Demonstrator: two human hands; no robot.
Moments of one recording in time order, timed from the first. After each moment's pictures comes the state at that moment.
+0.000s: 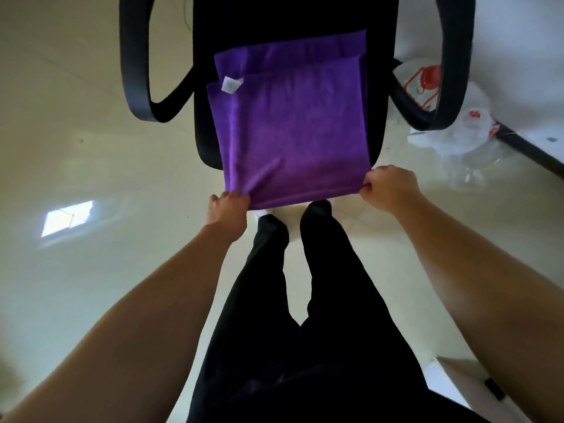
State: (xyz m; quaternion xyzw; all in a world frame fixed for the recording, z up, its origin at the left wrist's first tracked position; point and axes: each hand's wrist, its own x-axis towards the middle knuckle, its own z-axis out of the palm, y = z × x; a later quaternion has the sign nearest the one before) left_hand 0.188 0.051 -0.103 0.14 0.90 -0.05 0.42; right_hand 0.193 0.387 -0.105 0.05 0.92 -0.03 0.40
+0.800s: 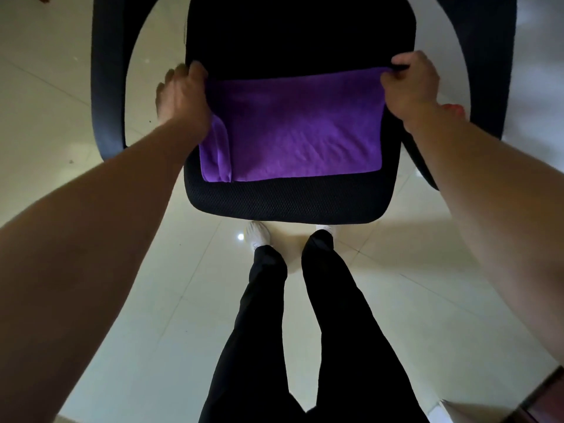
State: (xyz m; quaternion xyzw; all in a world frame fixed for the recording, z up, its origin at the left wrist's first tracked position) left_hand -0.071 0.066 -0.135 -0.01 0.98 0.05 0.18; right_hand -0.040 0.416 -0.162 0.29 0.89 -0.33 0.13
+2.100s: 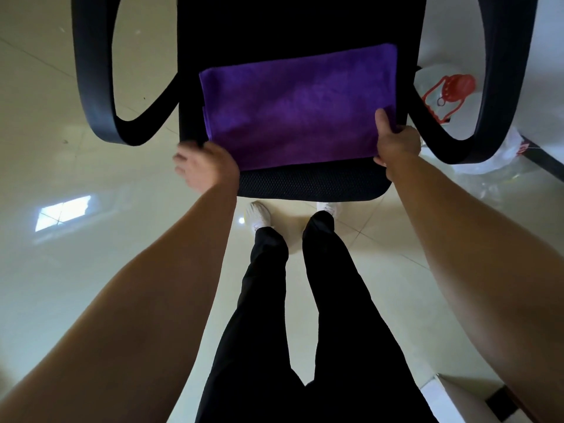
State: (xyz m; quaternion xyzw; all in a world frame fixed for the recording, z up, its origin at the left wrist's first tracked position) left_hand 0.064 0.096 -0.169 -0.46 0.86 0.21 0.10; right_hand 0.077 0.388 -0.189 0.53 0.70 -0.45 0.19
